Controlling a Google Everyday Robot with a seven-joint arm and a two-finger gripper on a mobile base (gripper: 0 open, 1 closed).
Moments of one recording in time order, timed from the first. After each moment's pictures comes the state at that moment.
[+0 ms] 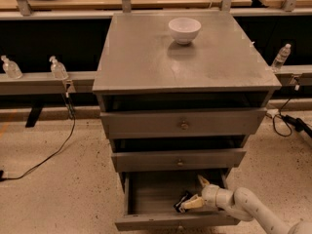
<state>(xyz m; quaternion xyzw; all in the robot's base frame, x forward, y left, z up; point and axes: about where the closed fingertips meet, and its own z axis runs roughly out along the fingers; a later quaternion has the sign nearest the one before) 0.577 -0.180 0.230 -0.34 0.77 0.31 0.43</state>
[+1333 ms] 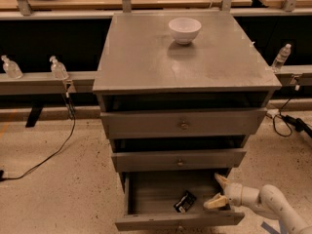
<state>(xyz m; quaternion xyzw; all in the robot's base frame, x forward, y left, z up) 0.561 -0.263 0.272 -0.34 0.75 0.36 0.44</state>
